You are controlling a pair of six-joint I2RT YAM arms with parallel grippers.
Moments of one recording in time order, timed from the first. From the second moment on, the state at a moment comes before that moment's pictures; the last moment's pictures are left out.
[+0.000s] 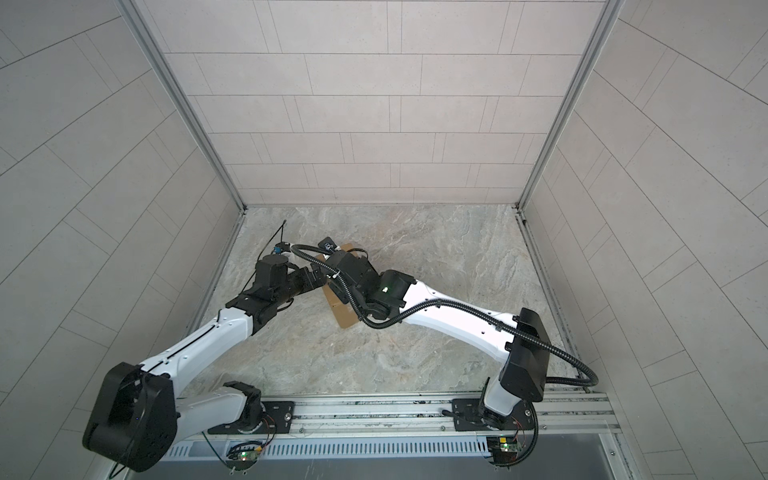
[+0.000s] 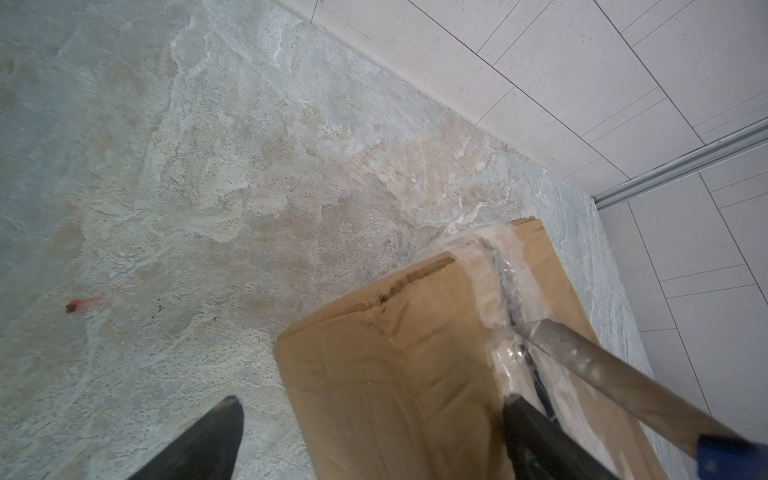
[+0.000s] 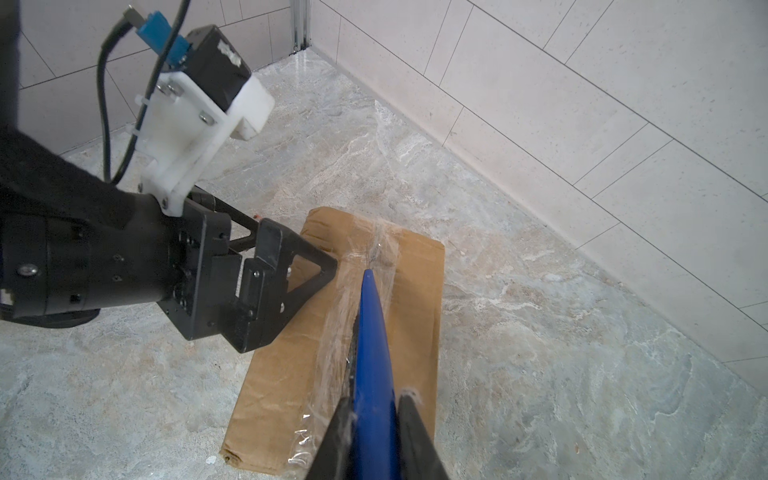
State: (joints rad) left arm -0.30 1.19 0.65 -0.04 0.08 -0.59; right arm 1.04 1.61 1.51 -0.57 0.47 0.10
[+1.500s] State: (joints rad) left arm -0.30 1.19 0.64 -0.03 0.08 -0.60; right arm 1.05 1.59 1.47 -0.54 0.49 0.11
